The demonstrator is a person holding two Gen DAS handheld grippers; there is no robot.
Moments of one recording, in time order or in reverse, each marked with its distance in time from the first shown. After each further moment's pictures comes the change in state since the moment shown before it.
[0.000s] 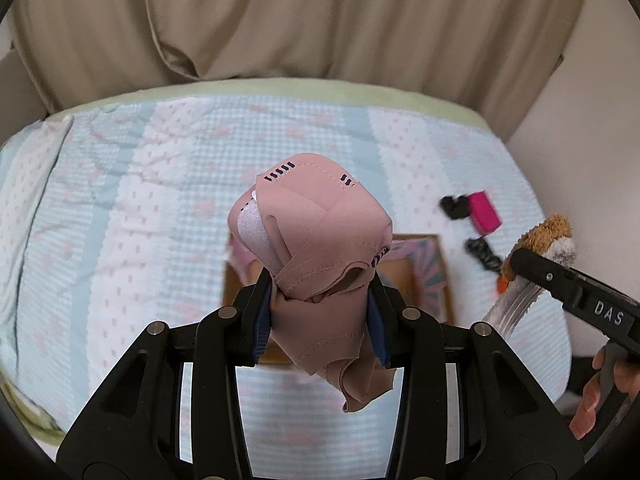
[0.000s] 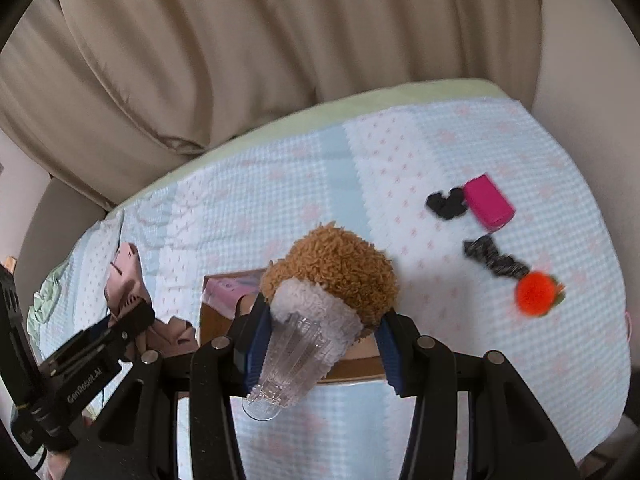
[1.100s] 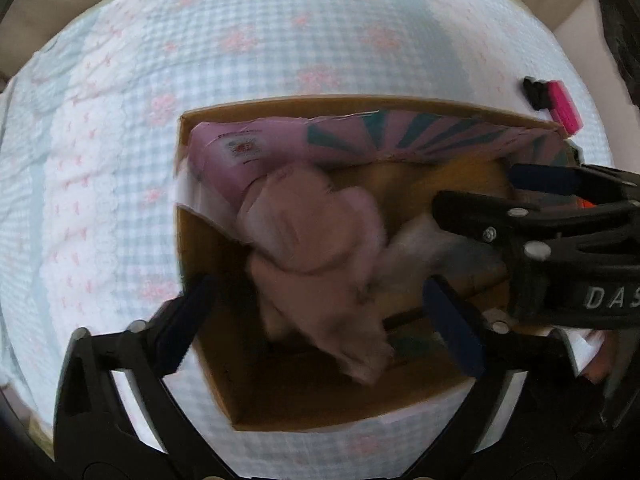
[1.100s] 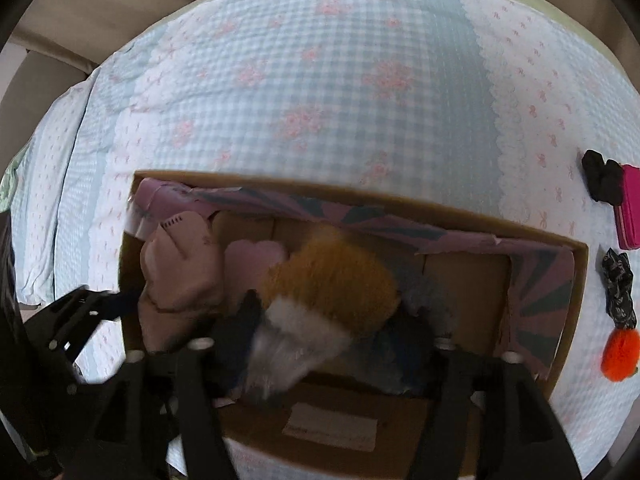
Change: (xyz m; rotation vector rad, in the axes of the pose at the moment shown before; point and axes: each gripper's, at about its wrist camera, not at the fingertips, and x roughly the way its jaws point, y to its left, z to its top) left arm 0.203 0.036 -0.038 0.095 0.368 -0.009; right arm 0.245 0.060 -0.011 -0.235 0.444 -0.010
